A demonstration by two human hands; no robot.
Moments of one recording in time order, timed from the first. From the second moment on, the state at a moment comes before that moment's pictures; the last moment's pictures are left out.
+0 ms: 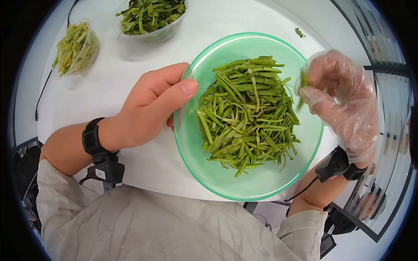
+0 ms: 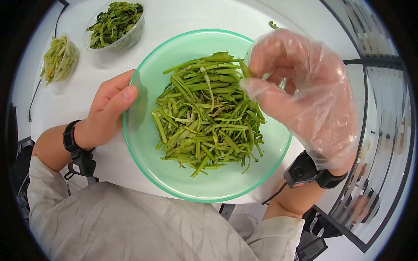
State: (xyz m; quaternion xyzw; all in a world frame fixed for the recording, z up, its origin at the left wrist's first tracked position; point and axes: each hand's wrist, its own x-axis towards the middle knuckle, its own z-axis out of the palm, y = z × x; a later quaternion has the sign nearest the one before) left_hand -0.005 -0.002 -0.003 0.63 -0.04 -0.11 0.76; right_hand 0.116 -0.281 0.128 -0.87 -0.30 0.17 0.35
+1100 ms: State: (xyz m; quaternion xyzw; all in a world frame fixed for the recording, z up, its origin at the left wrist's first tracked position) left_hand 0.000 0.000 -0.002 0.62 -0.05 -0.13 0.77; right_hand 0.136 -0.250 0.097 -0.85 -0.51 -0.05 0.10
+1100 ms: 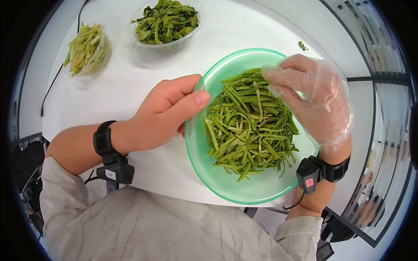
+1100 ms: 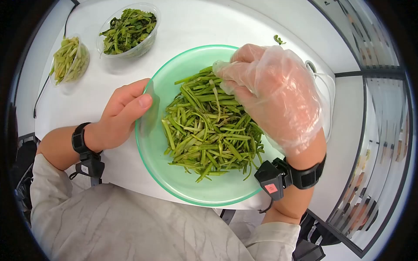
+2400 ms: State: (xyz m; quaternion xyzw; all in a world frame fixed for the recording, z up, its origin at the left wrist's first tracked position) left_hand -0.004 -0.001 0.000 0.64 -0.04 -0.11 0.76; right_hand 0.102 -0.273 0.139 -0.90 -0.29 0.16 0.28
